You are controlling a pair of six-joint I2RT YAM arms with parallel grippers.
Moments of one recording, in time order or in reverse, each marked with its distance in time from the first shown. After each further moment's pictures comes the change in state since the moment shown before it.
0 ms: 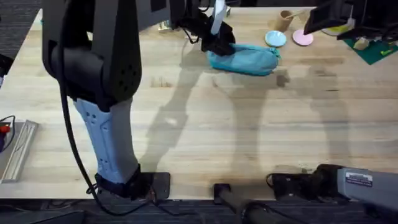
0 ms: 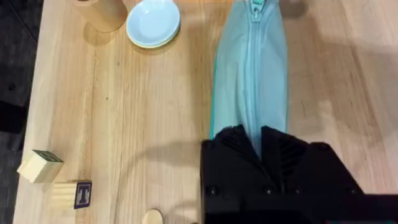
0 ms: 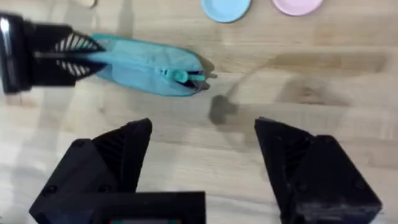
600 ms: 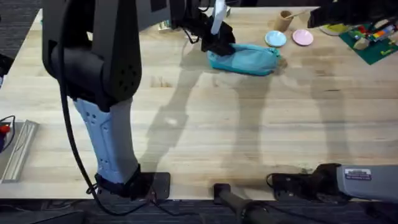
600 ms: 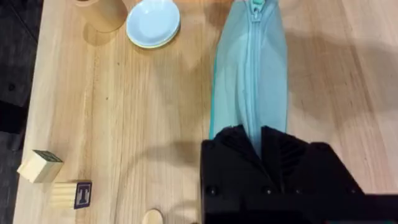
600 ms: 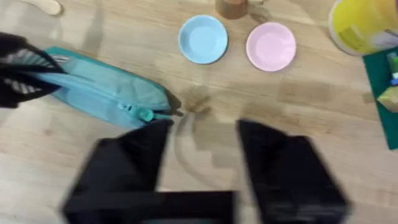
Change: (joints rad) left arm 0.000 0.000 0.000 0.000 0.000 0.000; right arm 0.000 0.113 0.000 0.199 0.060 -0.193
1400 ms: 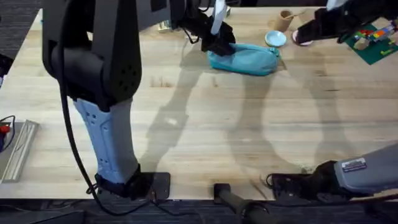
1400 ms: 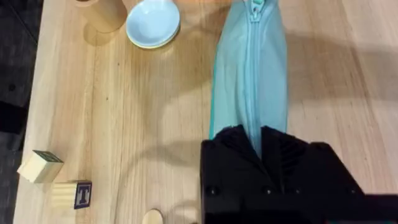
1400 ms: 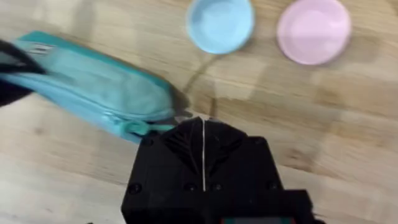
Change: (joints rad) left arm 0.000 0.000 0.000 0.000 0.000 0.000; right arm 0.026 0.204 0.000 0.035 -0.028 0.011
